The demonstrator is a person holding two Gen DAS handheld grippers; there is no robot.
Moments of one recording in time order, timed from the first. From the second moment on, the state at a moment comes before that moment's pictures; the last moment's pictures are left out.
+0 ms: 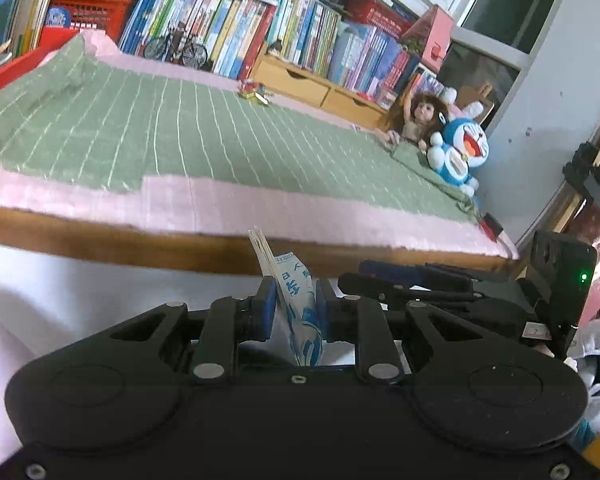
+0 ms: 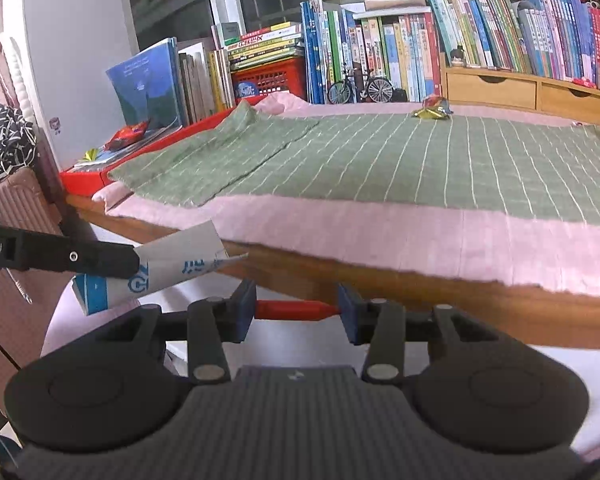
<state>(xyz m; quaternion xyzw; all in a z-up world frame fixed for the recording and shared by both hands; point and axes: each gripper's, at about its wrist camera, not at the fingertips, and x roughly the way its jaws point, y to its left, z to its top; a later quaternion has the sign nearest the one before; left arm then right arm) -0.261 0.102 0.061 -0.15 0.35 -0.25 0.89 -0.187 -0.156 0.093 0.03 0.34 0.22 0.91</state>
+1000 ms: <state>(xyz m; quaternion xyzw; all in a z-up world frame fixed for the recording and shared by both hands) -0.205 0.055 -0.064 -0.12 0.50 -0.25 0.82 -0.199 -0.166 0.048 0.07 0.41 0.19 0.89</state>
